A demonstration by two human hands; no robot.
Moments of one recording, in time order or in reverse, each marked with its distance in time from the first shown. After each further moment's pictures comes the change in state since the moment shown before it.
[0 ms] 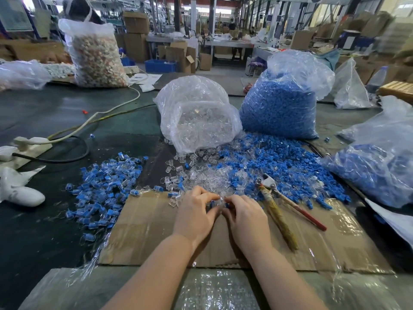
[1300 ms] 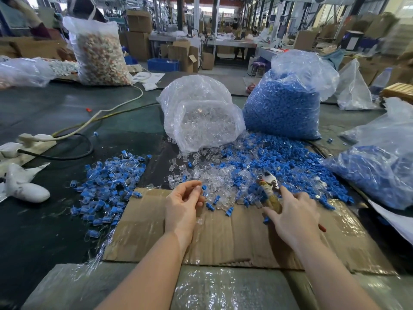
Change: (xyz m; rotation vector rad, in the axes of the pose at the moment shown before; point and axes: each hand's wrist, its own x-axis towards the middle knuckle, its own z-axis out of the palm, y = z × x) left_hand -0.001 -0.009 -0.010 -0.976 0.282 -0.497; right_hand 0.006 0.042 -0.056 -0.324 -0.179 0.425
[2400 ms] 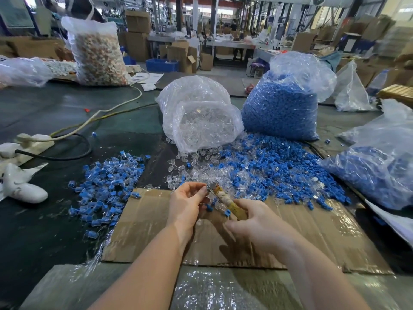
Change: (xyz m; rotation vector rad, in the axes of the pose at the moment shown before) left_hand 0.005 0.007 0.008 0.048 -0.092 -0.149; right_hand -0.038 -0.049 -0.033 0.732 -0.562 -0.248
